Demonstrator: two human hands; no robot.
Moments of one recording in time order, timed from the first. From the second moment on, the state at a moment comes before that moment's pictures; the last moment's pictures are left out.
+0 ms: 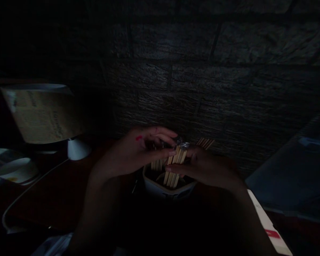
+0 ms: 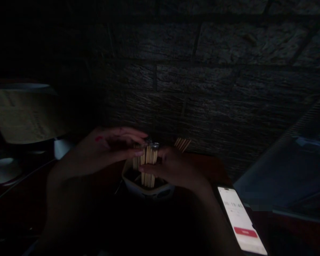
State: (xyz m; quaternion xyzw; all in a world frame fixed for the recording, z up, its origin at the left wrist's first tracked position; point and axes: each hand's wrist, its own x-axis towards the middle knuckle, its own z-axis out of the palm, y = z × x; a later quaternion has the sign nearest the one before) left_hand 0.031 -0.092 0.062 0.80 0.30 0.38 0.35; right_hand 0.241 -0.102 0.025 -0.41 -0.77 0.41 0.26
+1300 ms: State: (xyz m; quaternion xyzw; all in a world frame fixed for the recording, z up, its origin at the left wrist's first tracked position) left_hand 0.033 -0.062 0.038 0.87 0.27 0.19 0.37; right_hand 0.242 -0.102 0.021 -0.43 -0.78 0.39 0.22
